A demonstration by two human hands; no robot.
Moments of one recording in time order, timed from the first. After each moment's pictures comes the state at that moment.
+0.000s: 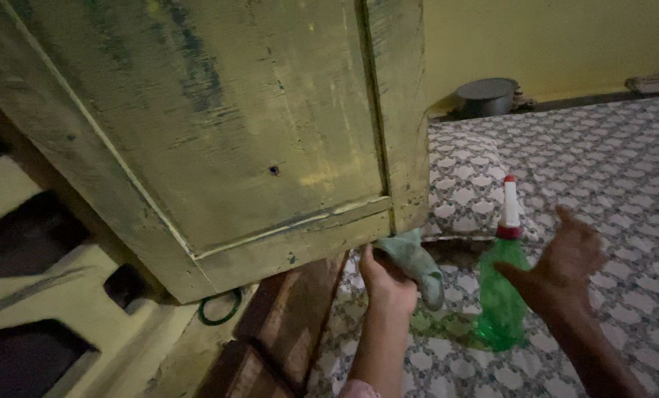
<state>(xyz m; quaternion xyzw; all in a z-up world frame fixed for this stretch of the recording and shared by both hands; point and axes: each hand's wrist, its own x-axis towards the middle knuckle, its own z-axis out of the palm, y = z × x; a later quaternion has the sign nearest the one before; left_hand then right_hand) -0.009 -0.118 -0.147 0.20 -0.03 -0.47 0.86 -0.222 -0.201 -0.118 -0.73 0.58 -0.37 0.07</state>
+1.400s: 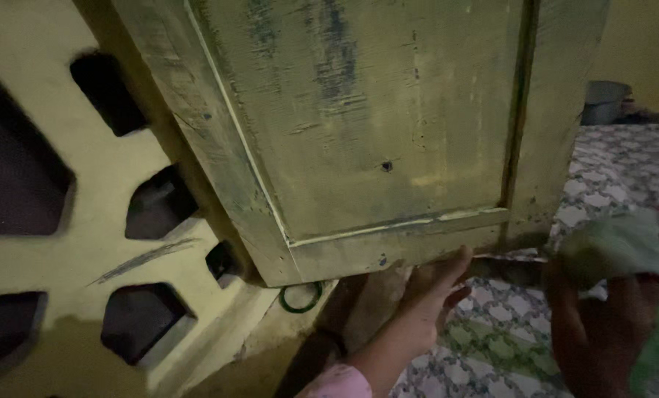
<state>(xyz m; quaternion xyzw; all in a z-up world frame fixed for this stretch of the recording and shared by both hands) 0.042 -0.019 -0.092 0.54 -0.25 -0.46 0.65 -0.142 -0.100 -0.112 -0.73 0.32 -0.61 0.02</state>
